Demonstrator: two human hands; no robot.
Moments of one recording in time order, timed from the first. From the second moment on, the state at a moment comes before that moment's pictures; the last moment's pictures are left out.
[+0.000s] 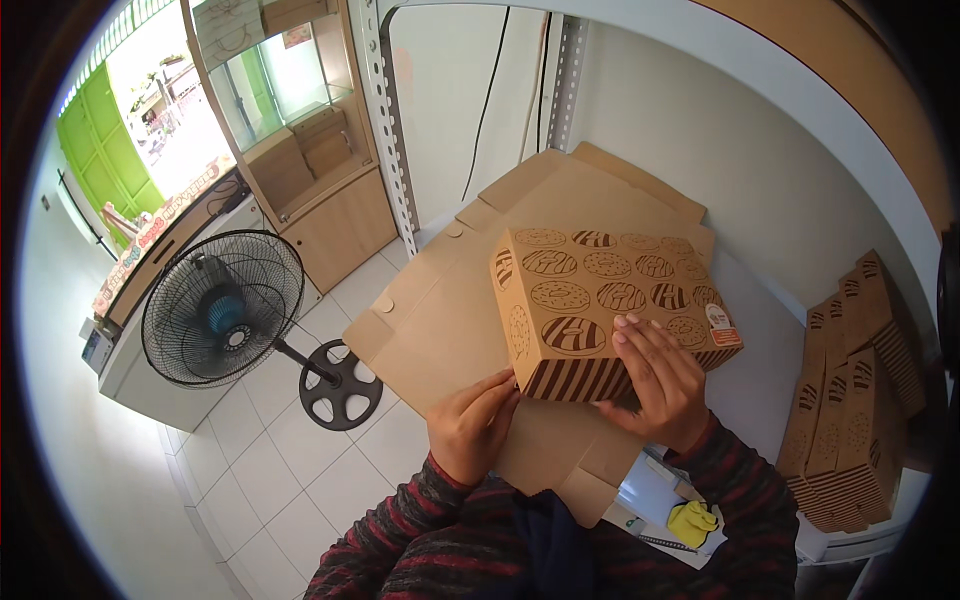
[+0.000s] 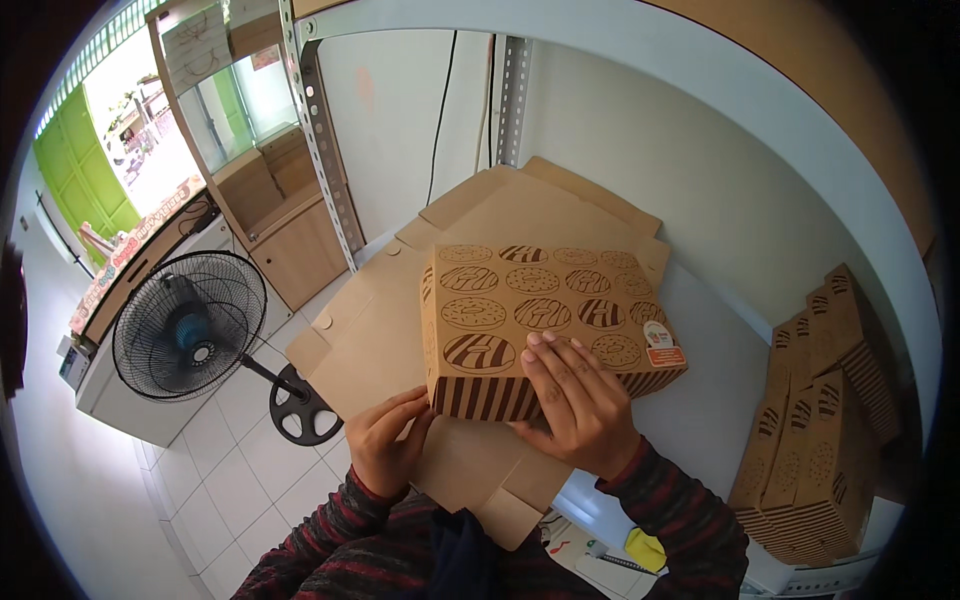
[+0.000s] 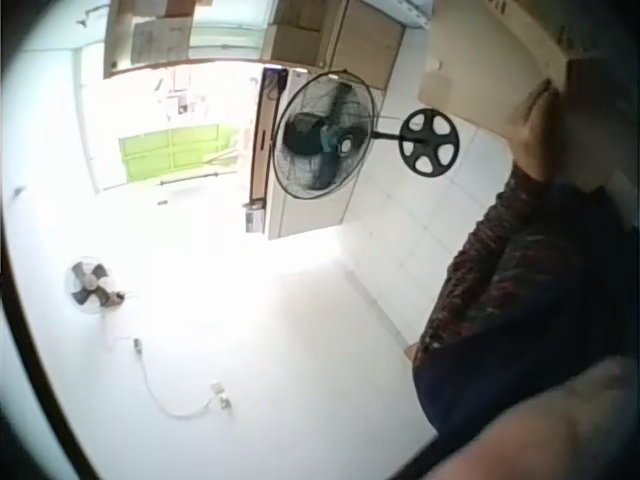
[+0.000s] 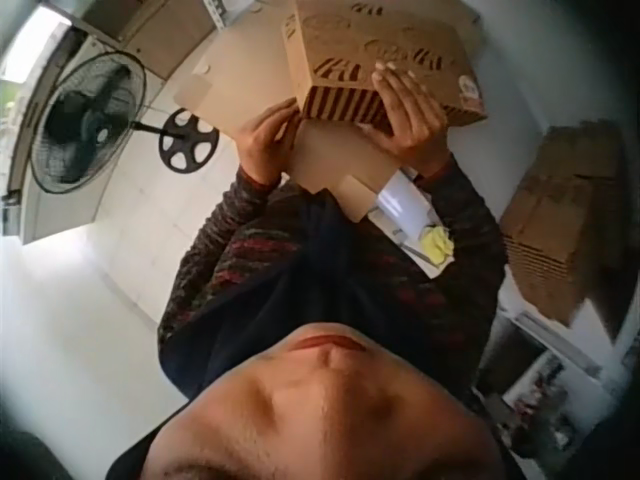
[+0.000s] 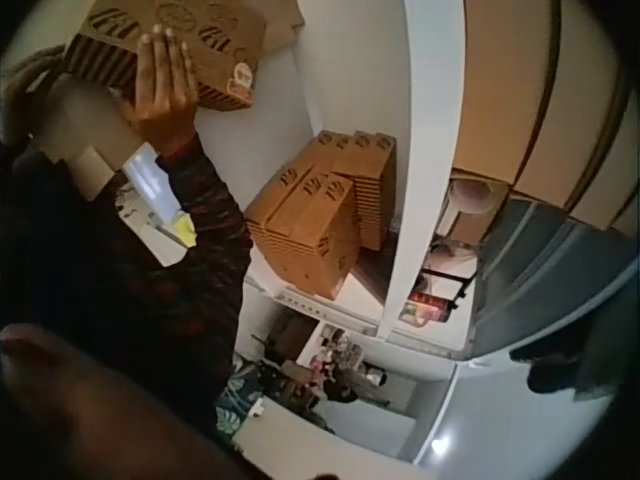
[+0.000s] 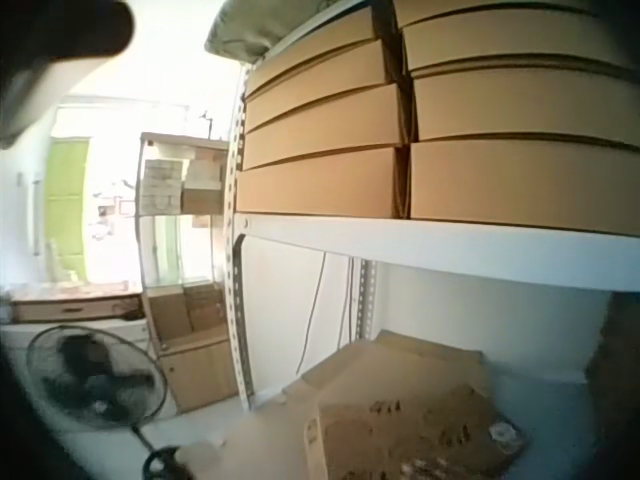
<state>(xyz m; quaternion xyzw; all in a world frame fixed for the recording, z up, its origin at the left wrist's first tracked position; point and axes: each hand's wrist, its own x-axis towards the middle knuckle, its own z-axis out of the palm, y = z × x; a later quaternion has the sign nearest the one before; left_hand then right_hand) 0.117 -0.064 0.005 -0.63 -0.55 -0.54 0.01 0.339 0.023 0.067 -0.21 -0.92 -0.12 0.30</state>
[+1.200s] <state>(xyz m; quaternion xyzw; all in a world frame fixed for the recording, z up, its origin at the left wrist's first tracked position) 0.097 -0.058 0.025 -0.58 -0.52 -0.53 -0.33 0.336 0.014 0.058 -0.19 -0.94 -0.17 0.24</state>
